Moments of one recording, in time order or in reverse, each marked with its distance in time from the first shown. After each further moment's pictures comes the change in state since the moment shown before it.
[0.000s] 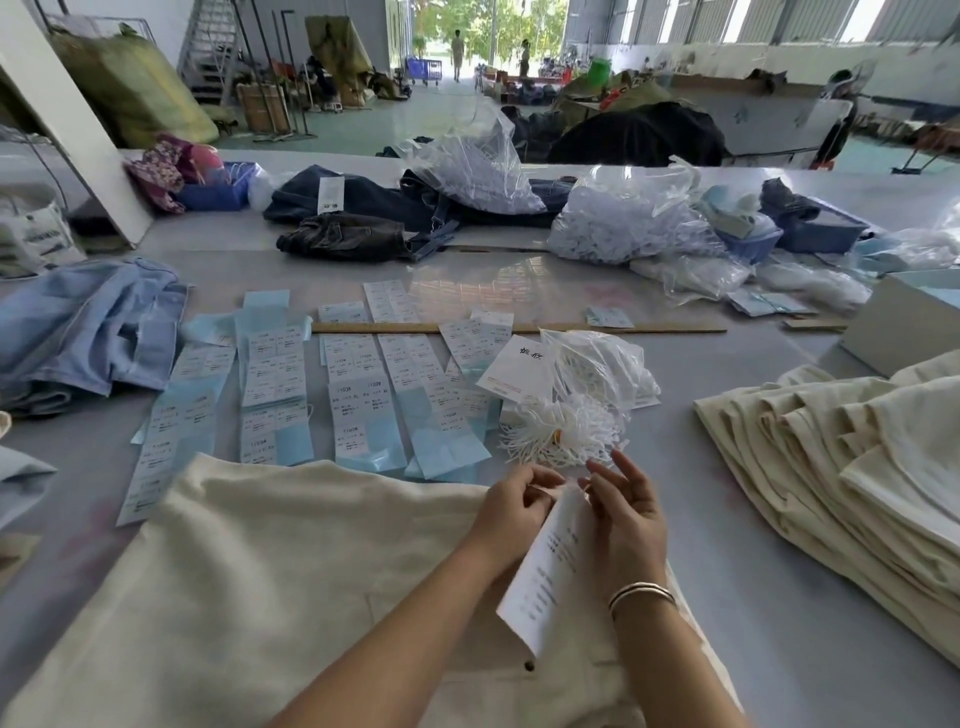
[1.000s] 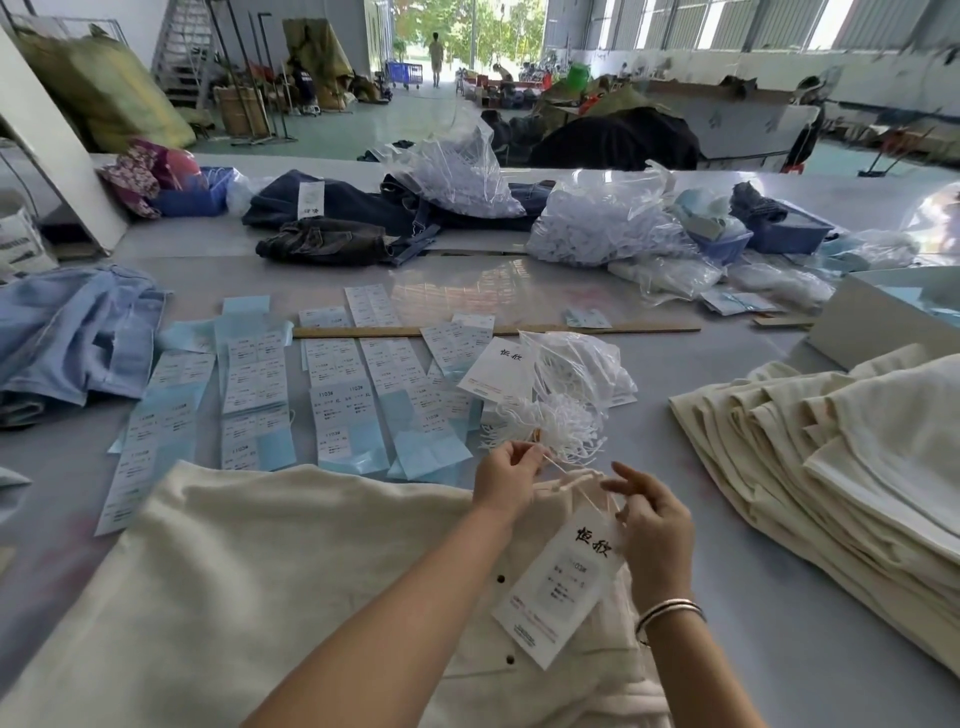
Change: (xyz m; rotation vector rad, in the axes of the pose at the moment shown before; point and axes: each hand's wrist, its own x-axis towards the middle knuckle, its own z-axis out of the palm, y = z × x) left_hand 0.029 0.022 0.017 -0.312 0.212 -0.280; right_hand -0.004 -0.031 -0.028 -0.627 0.140 -0.214
